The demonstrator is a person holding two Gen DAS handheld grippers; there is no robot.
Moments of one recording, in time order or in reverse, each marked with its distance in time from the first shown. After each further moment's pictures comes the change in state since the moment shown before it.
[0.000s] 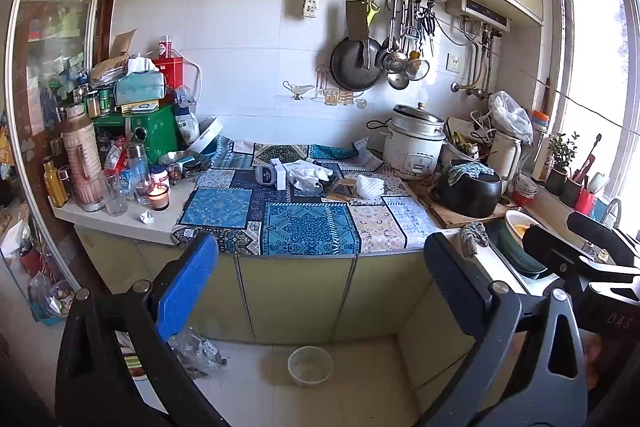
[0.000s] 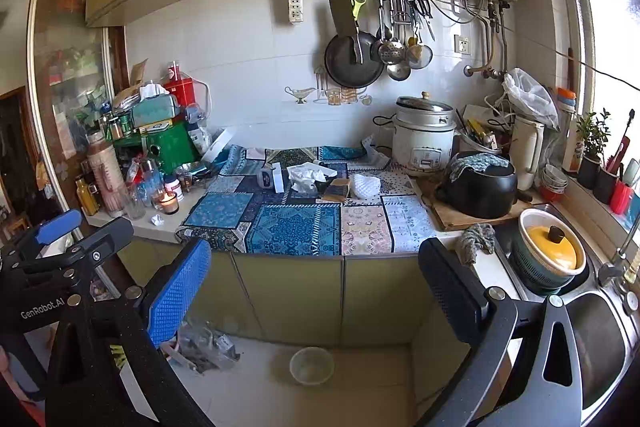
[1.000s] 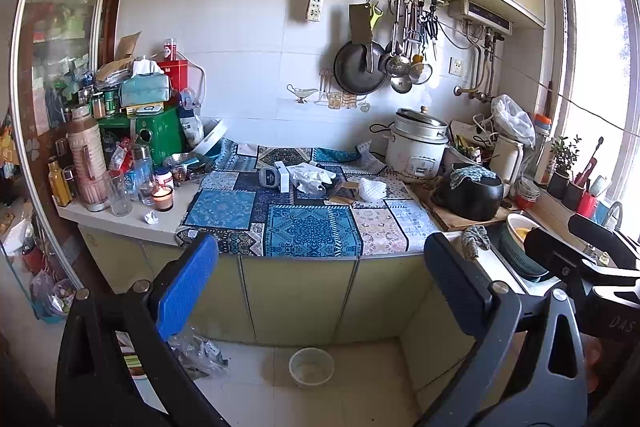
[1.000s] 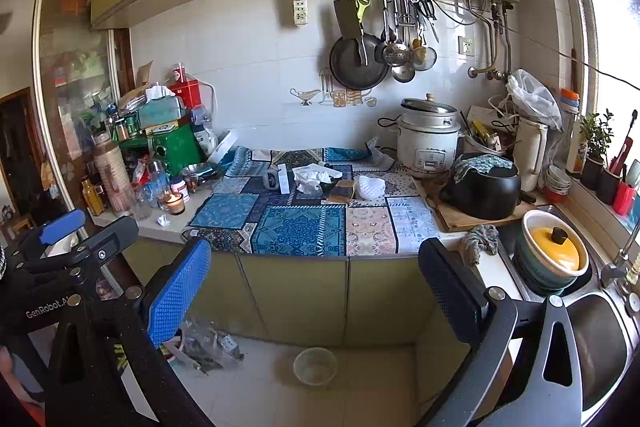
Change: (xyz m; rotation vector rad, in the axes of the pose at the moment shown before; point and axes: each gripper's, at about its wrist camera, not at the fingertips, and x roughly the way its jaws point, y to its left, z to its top) left arm -0.008 -0.008 -0.002 -0.004 -0.017 0.022; right arm -0.007 0.005 0.003 0.004 -0.007 0.021
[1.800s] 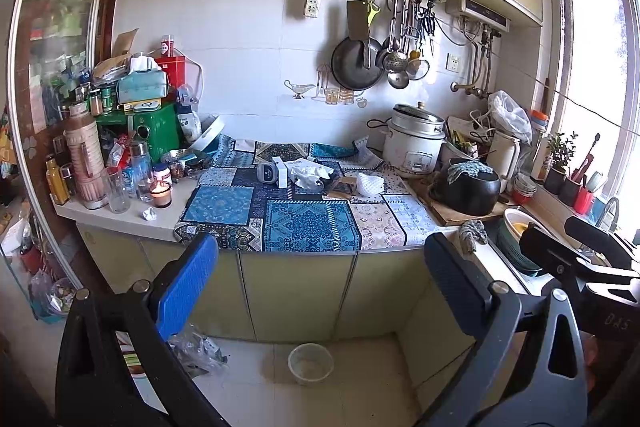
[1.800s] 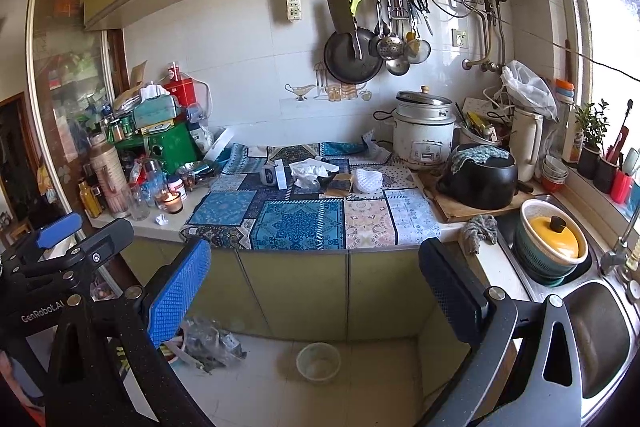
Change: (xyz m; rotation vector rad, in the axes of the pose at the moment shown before) left arm -0.002 0.005 -0.004 0.003 0.015 -0.018; right arm 0.002 0.003 -0.004 0.030 0.019 -0.021
